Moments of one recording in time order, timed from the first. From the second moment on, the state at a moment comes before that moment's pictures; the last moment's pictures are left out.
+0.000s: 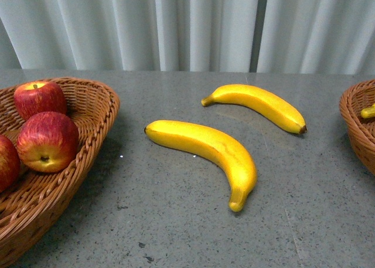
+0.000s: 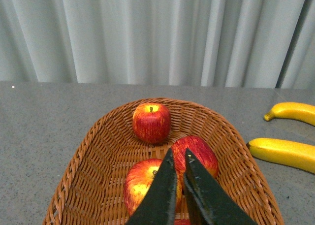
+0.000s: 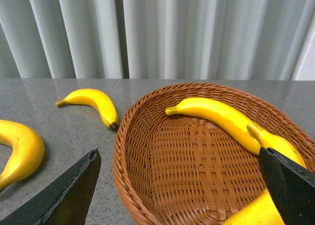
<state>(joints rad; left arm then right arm) 0.00 0.31 0.15 0.16 0.00 0.01 0.00 0.00 0.01 0.00 0.00 0.00</state>
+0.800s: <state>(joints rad) 0.00 0.03 0.04 0.00 0.00 0.00 0.00 0.00 0.01 0.00 0.00 0.00</state>
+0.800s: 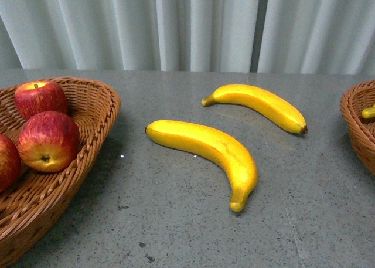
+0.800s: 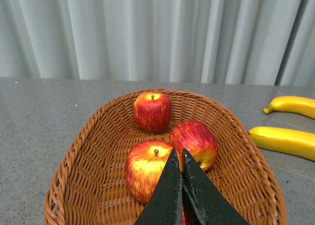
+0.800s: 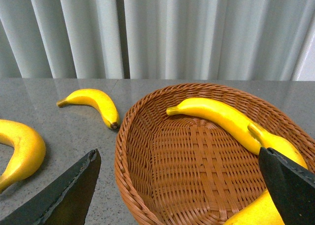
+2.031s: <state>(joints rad) 0.00 0.01 0.02 0.00 0.00 0.00 0.00 0.00 0.01 0.00 0.00 0.00</state>
